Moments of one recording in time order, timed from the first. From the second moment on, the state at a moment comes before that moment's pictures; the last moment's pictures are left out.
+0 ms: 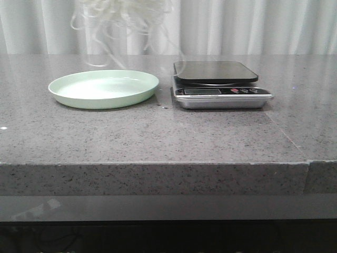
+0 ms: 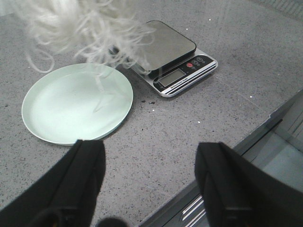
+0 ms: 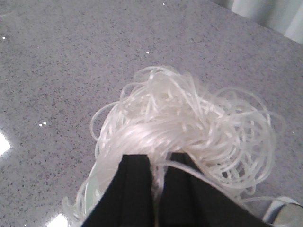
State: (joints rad) left arm -0.72 0.75 -0.88 0.07 0.67 -0.09; right arm 0.64 1.87 -1.99 0.17 0.72 -0.13
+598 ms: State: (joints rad) left arm -0.72 0.75 -0.88 0.07 0.67 -0.09; right arm 0.66 2.08 -1.99 0.17 0.71 -0.14
